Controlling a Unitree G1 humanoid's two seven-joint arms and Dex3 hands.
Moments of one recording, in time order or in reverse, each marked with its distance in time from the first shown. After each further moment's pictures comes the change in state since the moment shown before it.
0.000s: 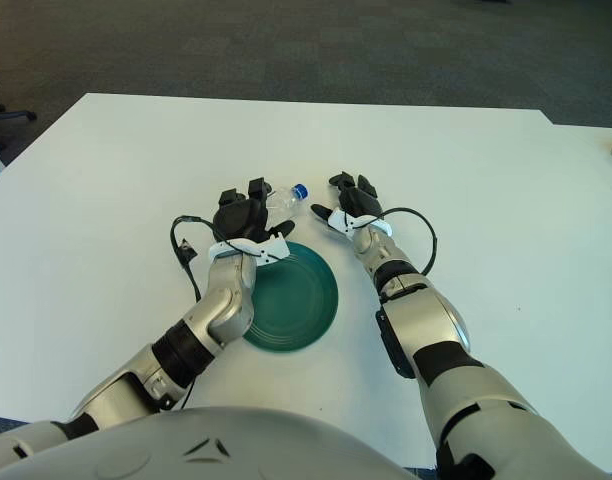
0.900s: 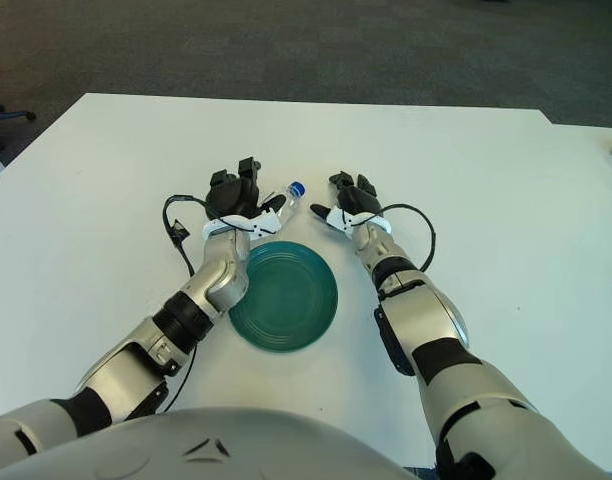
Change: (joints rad) left arm -0.151 -0.009 0.127 0.144 -0.066 -0.055 0.059; right arm -0.020 0.002 0.034 0.002 -0.003 0.050 0.017
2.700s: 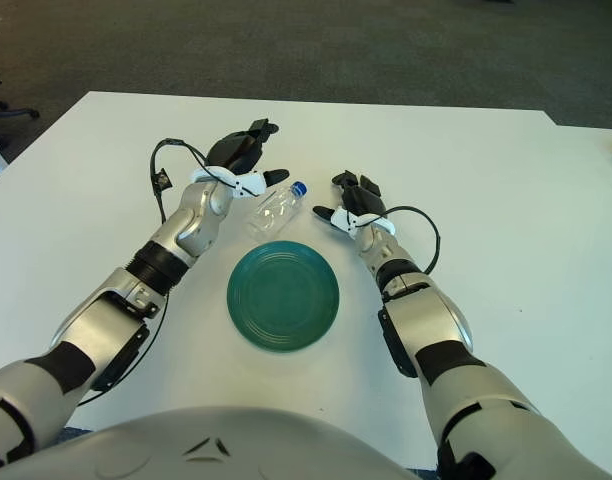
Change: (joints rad) left arm -0.234 0.141 0.110 0.172 -0.129 -0.415 -0.167; right arm 0.019 -0.018 -0.014 -0.009 -0.005 -0.027 -0.017
